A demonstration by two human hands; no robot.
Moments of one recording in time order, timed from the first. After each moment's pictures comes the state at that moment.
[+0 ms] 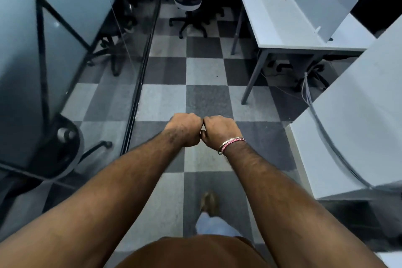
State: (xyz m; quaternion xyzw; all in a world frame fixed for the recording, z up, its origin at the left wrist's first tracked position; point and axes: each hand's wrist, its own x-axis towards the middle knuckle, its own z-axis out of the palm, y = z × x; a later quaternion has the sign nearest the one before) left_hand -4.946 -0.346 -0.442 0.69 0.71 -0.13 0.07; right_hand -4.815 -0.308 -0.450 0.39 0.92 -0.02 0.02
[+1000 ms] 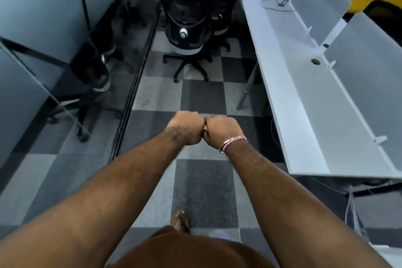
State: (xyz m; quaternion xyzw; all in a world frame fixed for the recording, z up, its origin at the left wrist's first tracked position) left_hand -5.269 0.473 -0.447 0.70 0.71 -0.11 0.05; right_hand -5.139 0.517 -0.453 0.37 0.93 0.01 0.02
